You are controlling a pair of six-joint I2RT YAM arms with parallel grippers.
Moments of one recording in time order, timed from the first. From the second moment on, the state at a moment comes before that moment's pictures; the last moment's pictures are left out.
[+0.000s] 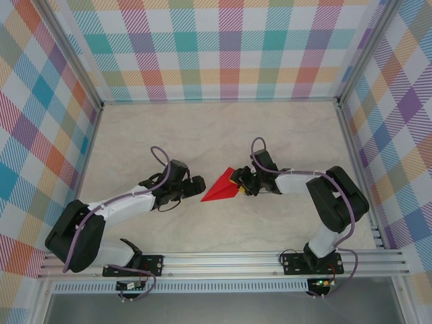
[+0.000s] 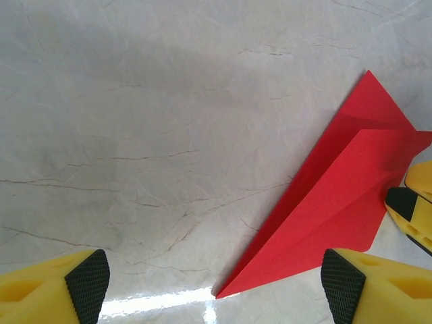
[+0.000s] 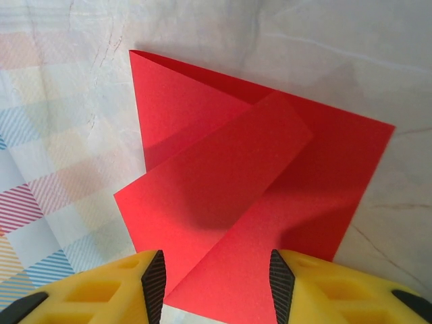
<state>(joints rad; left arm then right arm) -0.59 1.35 0.65 -0.22 0.02 -0.81 0.55 1.70 0.75 0.06 -0.41 1.18</state>
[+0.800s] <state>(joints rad) -0.53 1.35 0.66 -0.25 0.04 -0.81 0.56 1.80 0.76 0.32 -0.50 1.13</state>
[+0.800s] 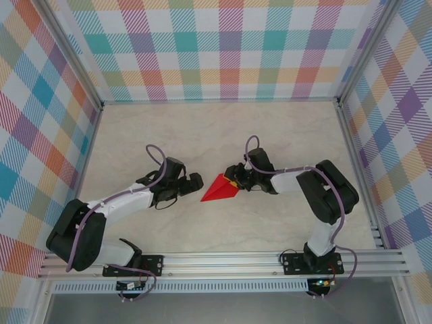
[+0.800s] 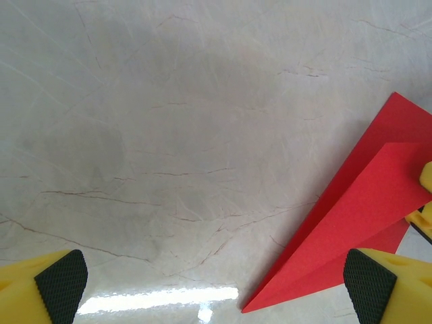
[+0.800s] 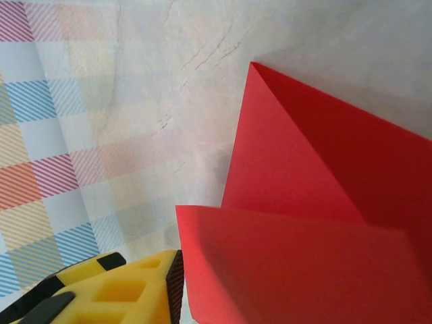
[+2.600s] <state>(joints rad) -0.43 1.25 0.59 0.34 0.72 -1.07 0.51 1.68 0.89 0.50 -1.03 1.07</state>
